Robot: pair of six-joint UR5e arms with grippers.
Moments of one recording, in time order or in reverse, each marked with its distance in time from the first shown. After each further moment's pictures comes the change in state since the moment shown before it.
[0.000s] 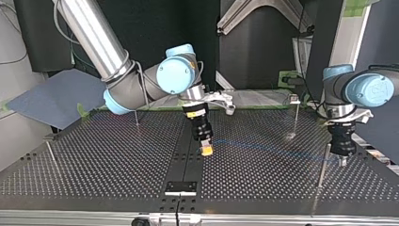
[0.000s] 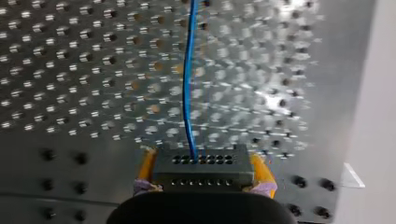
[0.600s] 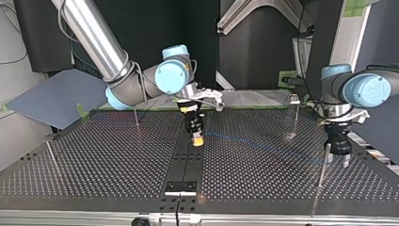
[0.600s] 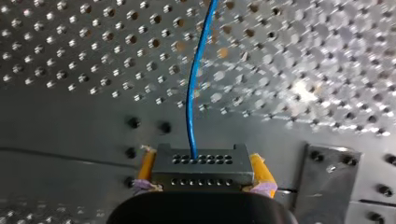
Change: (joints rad) left arm -0.016 -0.001 0.000 -0.008 0.025 -0.002; right arm -0.036 0.007 0.114 -0.052 0.007 0.012
